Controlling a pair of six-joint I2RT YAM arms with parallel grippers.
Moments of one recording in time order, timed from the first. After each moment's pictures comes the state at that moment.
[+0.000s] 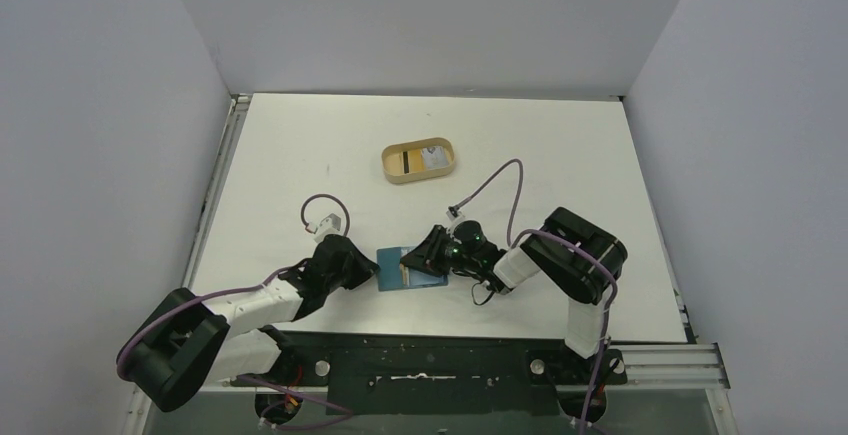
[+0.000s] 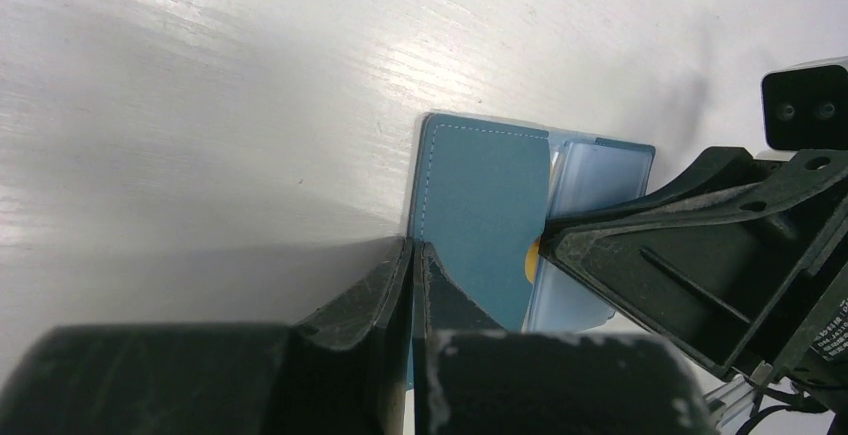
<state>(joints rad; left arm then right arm) -0.65 1.19 0.25 0.20 -0.12 -1.09 0.79 1.89 0.56 0.84 -0.29 1.23</state>
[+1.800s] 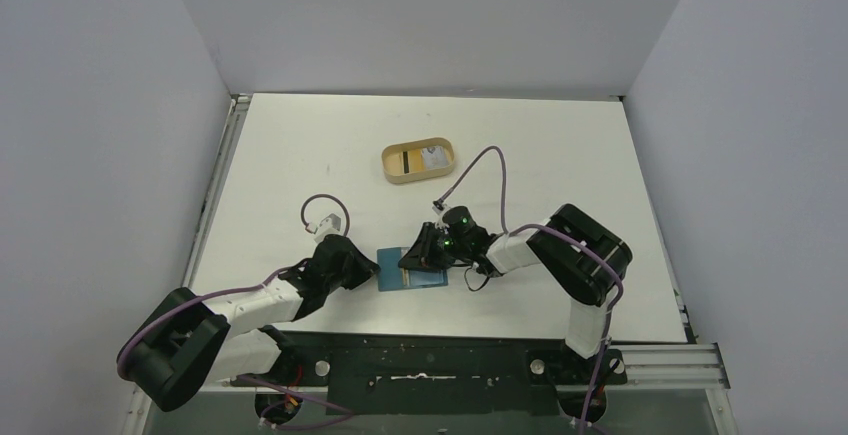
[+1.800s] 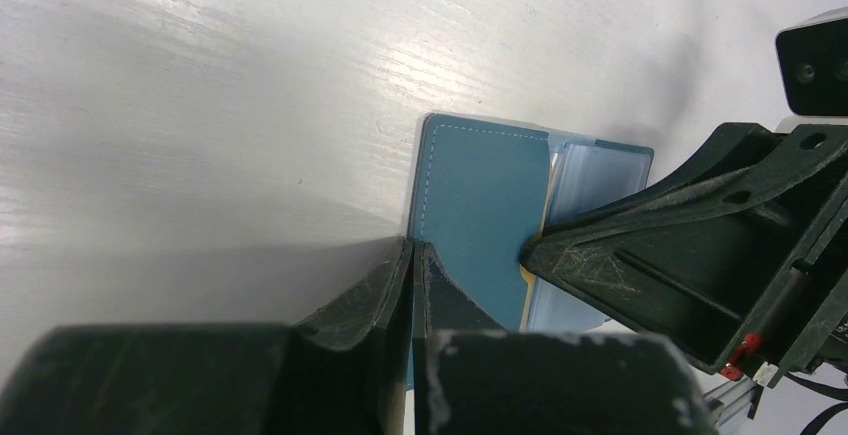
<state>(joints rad) -0.65 1.19 0.25 0.20 -0.12 -1.09 0.78 1.85 0.70 0.50 -0.41 1.05</state>
